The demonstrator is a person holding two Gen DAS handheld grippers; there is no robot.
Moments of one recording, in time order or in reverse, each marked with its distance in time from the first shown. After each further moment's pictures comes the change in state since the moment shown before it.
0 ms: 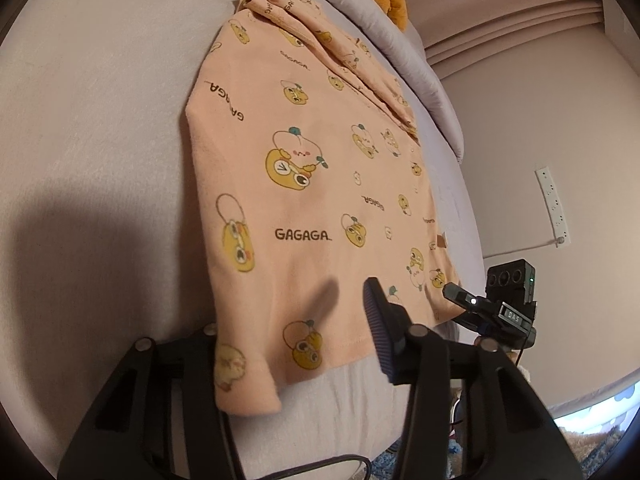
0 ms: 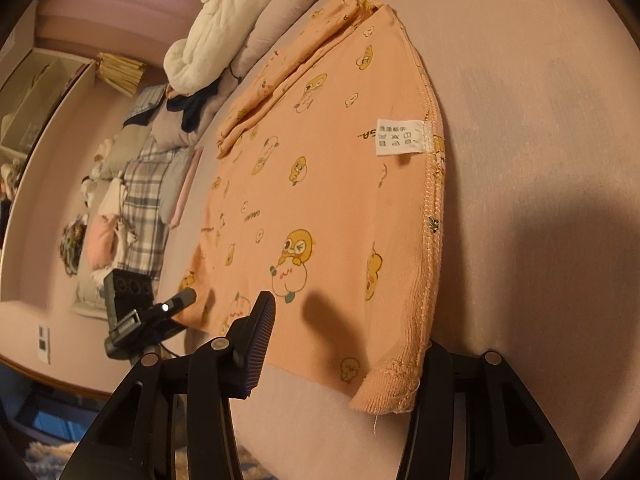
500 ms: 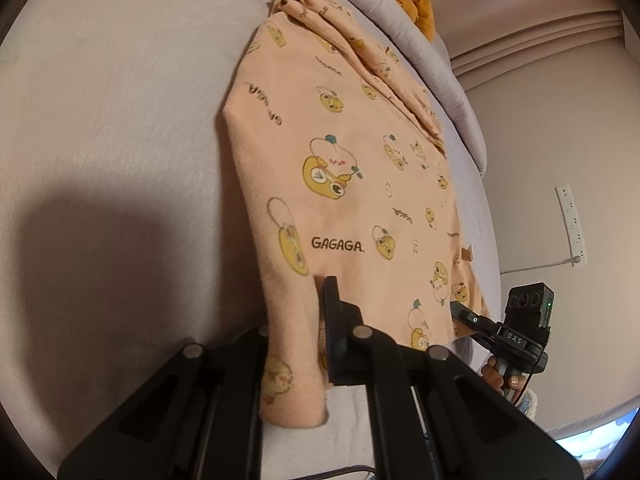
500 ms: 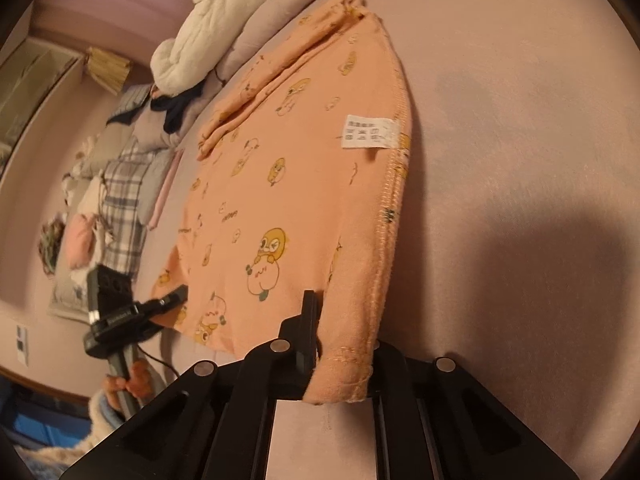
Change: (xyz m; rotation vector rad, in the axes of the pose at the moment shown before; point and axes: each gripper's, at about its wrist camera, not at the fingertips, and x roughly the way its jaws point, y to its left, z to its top) left arm -0.003 0.008 0.004 -0.054 -0.025 0.061; right arm -0.003 0.004 -0.005 -0.047 -0.027 -0.102
